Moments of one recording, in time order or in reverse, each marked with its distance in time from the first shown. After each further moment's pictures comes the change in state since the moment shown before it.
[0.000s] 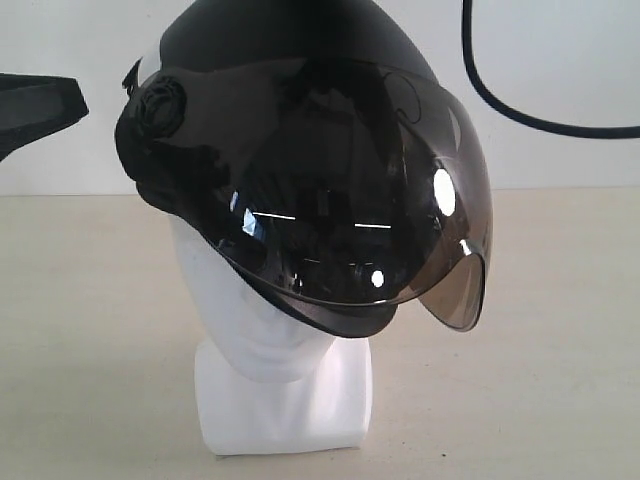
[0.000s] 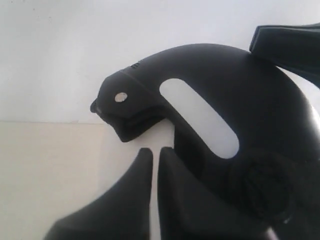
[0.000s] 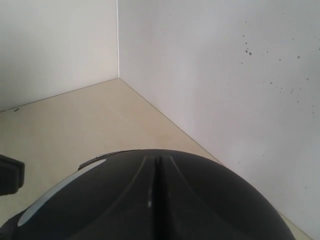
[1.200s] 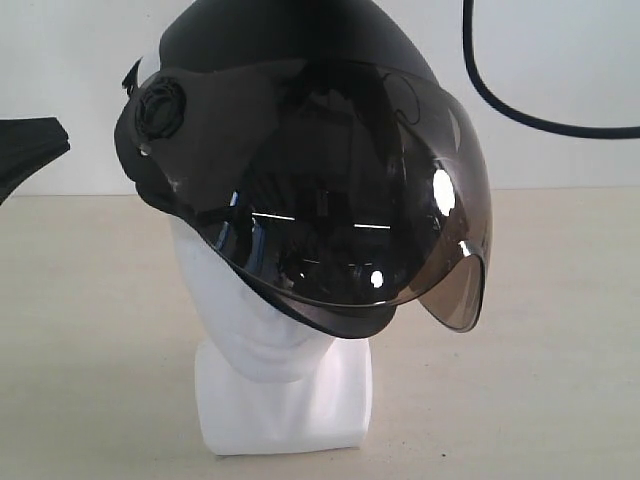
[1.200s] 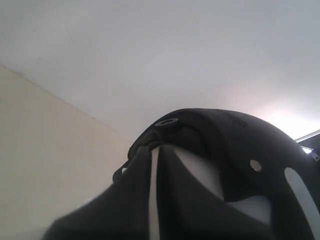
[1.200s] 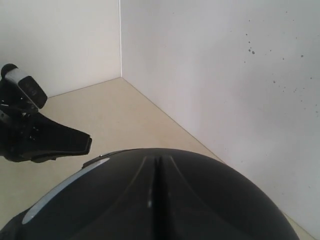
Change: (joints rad) left arm 0.584 0.558 0.000 -0.202 -0.891 -0.048; right arm 0.000 0.000 0.000 0.004 0.011 0.000
